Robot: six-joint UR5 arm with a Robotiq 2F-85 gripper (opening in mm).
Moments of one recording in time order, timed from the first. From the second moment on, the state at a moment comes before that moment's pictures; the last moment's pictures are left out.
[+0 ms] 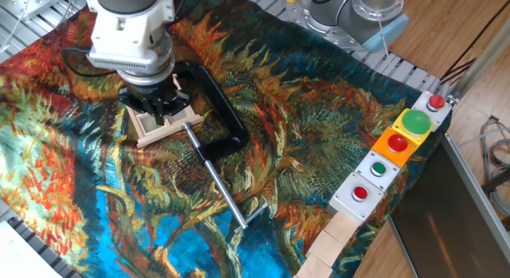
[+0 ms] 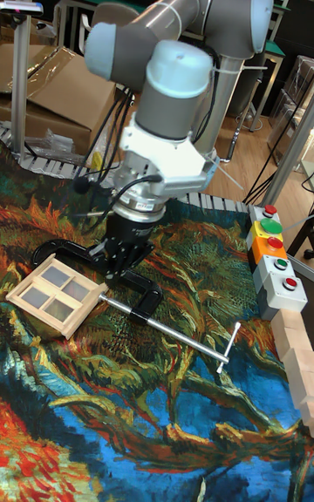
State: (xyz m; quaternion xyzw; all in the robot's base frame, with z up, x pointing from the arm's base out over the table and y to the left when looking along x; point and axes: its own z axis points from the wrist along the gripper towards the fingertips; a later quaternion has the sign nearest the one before) arm 0.575 -0.055 0.113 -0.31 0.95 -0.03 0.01
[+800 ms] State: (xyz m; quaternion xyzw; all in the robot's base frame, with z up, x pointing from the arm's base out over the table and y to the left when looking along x) arm 0.571 -0.103 0.089 -0.35 0.93 -0.07 -0.01
